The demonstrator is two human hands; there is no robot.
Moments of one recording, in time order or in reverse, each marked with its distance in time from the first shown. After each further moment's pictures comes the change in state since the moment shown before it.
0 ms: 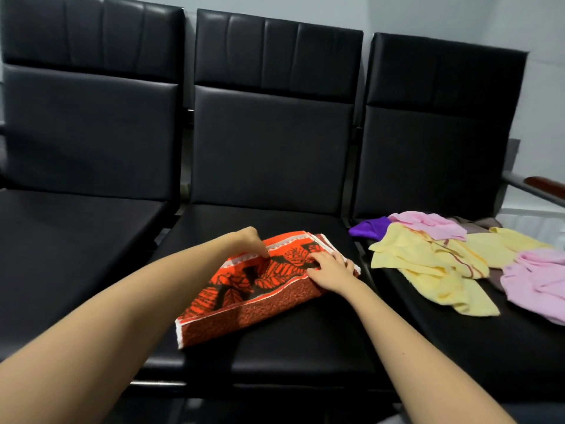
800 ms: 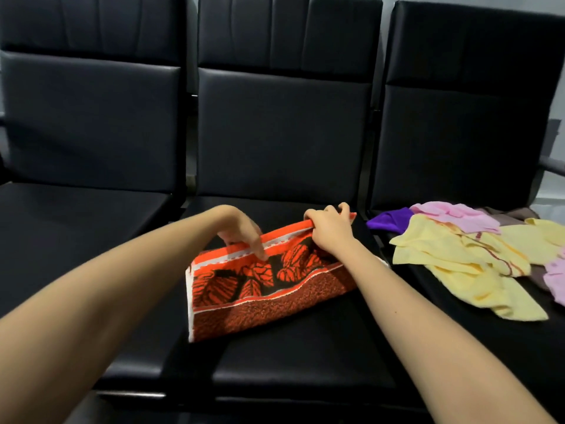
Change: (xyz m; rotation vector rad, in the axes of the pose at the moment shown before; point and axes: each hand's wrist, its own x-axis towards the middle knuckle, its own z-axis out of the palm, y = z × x) left_hand 0.006 -0.017 -0.032 -0.040 -0.575 0.012; right_hand 0.054 -0.041 -0.028 -0.350 0.343 -0.200
